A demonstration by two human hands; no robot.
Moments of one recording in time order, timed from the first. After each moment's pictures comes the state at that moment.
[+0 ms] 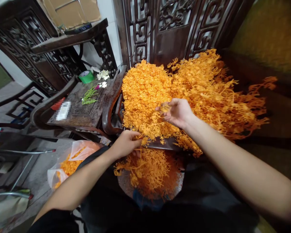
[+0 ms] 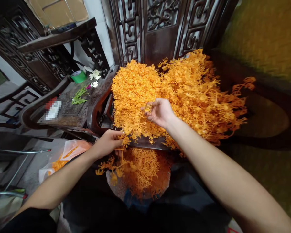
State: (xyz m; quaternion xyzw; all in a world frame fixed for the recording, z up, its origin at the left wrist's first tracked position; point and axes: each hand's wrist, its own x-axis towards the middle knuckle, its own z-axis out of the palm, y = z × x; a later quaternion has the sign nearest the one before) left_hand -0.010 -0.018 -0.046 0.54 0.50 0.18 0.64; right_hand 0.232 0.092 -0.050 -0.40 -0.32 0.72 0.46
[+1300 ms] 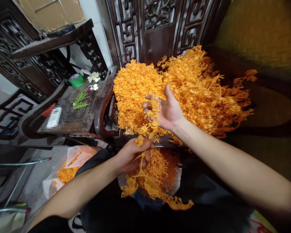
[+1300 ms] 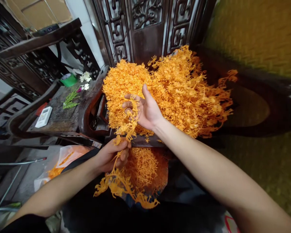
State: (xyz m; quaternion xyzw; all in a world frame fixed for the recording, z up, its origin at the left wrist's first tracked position) left_hand 0.025 -0.037 -0.055 0.27 0.31 0.27 0.87; right_hand 0.212 0.058 -0.031 -0.40 -0.40 0.61 0.55
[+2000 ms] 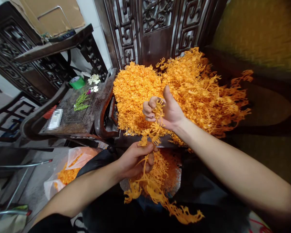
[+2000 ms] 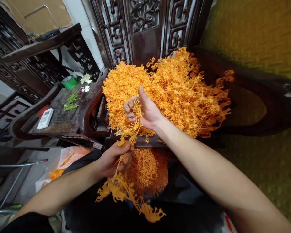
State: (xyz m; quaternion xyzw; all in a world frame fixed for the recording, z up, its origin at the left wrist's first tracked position) left_hand 0.035 -0.049 -0.057 0.24 0.30 0.26 0.89; right_hand 0.210 0.055 -0.012 -0.20 -0.38 0.76 0.48
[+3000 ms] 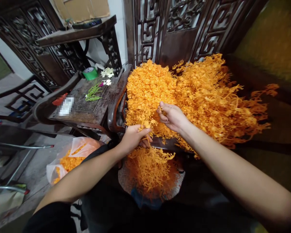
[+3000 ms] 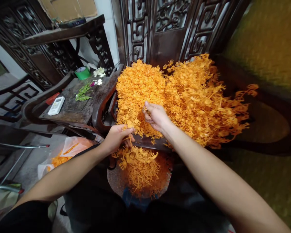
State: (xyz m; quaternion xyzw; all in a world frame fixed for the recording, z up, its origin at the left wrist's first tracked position) left_hand 0.010 -0.008 -0.060 0.42 0.47 0.36 0.69; right_hand 0.193 0.075 -0.056 -0.40 -0.33 0.70 0.49
